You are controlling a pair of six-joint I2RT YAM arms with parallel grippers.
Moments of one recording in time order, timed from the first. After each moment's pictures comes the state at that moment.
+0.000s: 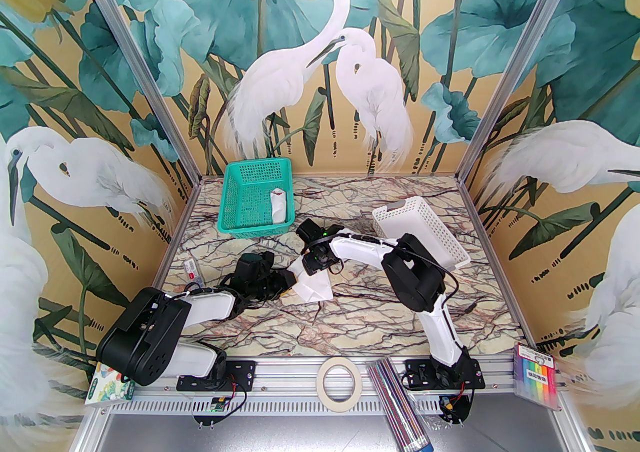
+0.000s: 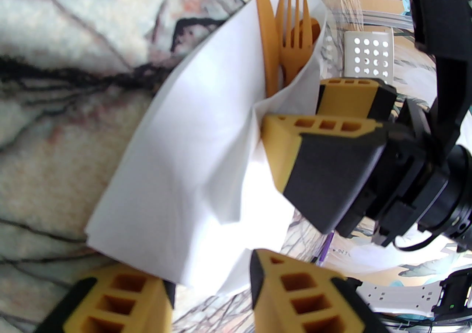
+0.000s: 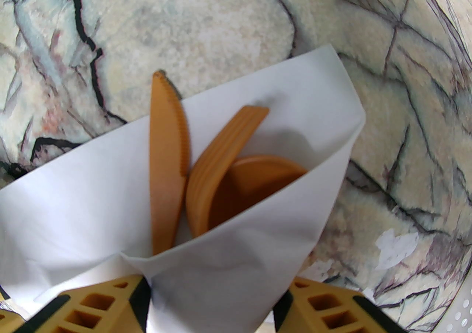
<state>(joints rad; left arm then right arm) -0.37 1.41 0.34 0.30 0.51 -0.96 0.84 2.16 1.57 -0.69 0.06 0.28</state>
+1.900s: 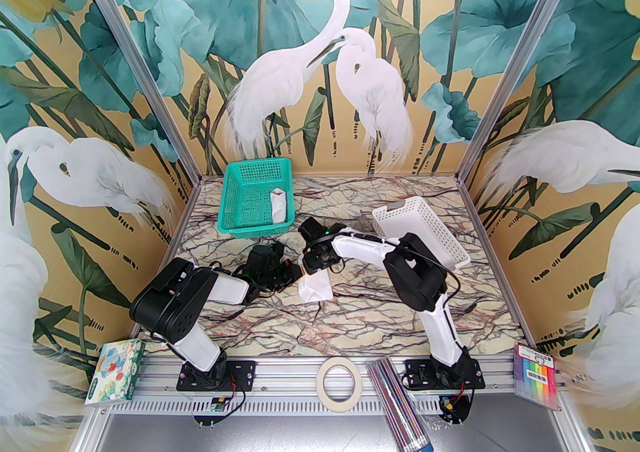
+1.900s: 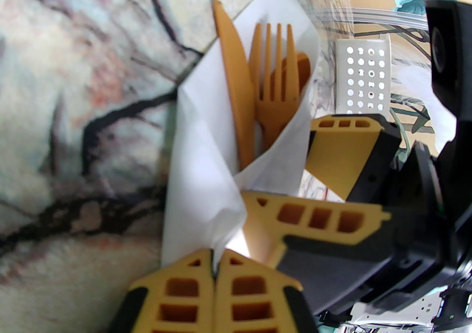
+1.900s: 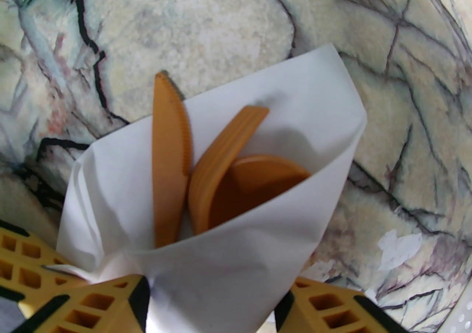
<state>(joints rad) -0.40 1.67 0.45 0.50 0.53 -0.97 0.80 2.14 1.56 -0.68 -0.03 0.28</state>
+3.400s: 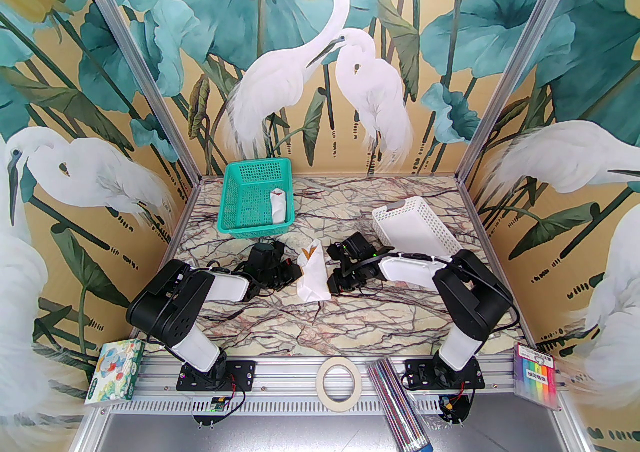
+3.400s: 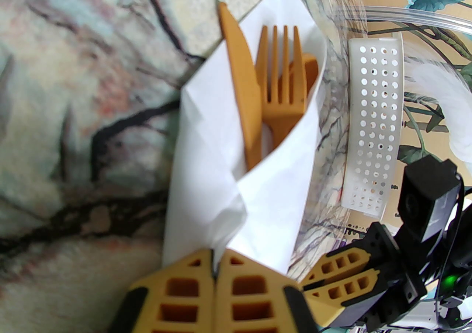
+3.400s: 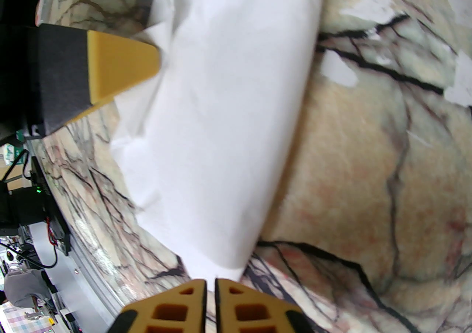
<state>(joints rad) -0.41 1.64 0.49 0.38 0.49 -0.91 0.69 1.73 0.91 -0.28 -0.57 0.43</state>
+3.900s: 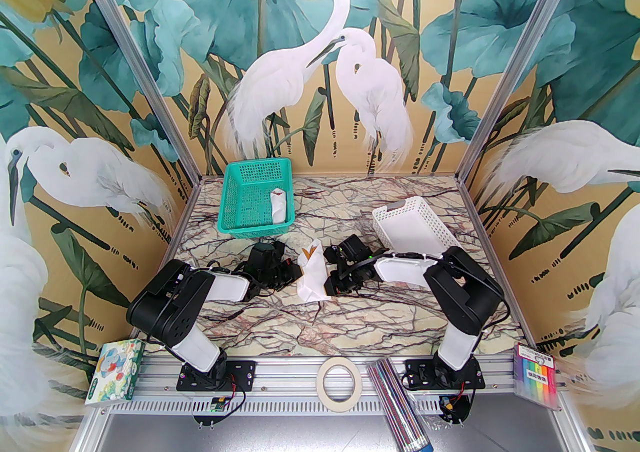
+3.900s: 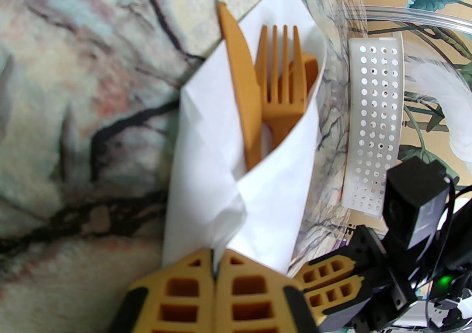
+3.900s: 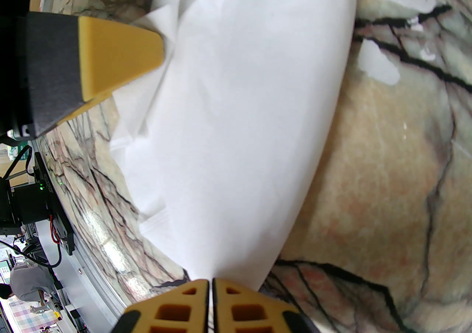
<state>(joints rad) -0.41 1.64 0.49 0.38 0.49 -0.91 0.71 1.80 0.91 -0.26 -0.60 0.44</state>
